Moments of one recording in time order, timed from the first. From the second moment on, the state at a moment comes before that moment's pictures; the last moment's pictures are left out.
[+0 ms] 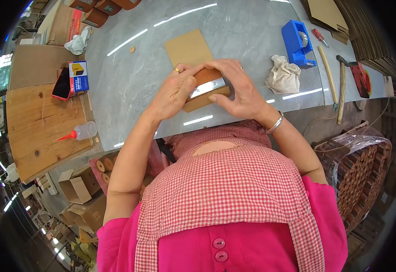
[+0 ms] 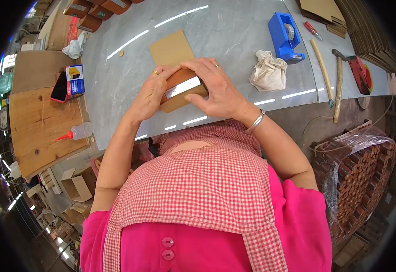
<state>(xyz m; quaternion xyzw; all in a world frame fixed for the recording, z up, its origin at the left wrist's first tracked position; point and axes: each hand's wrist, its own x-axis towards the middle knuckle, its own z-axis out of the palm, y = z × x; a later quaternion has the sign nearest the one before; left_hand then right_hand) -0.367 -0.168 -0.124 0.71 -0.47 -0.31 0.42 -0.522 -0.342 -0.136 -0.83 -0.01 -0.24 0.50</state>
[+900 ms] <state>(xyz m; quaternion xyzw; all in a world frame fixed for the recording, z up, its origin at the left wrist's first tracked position) -0.388 -0.163 -0.163 0.69 -0.34 -0.23 0.60 -0.517 -0.310 -0.128 -0.91 -0.08 -0.29 0.30</state>
